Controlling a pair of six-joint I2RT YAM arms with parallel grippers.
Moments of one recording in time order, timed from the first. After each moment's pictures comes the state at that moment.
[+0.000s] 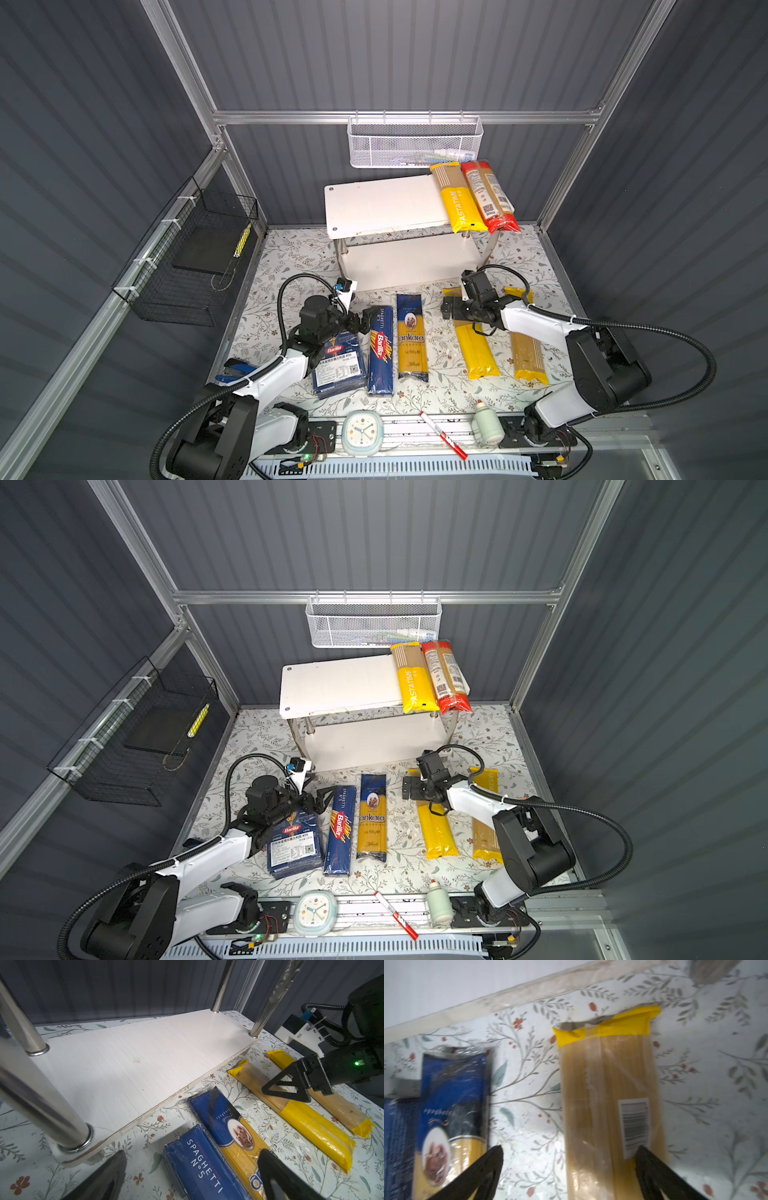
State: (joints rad) left arm -0.37 1.18 0.39 0.43 0.39 -0.09; right arm 0.47 1.53 0.80 -0.23 0.00 0.43
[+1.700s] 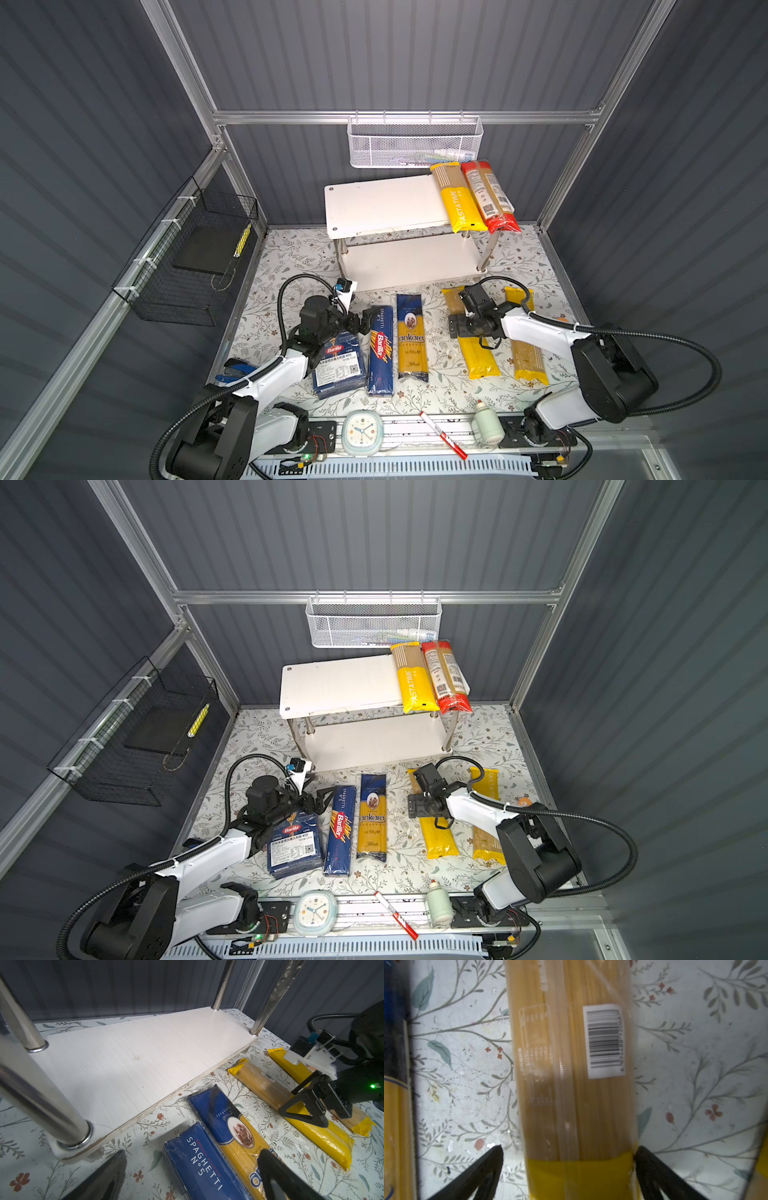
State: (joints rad) left arm -0.37 1.17 0.39 0.42 0.39 -0.09; right arm 0.50 1.52 0.77 -0.43 0.14 0.40
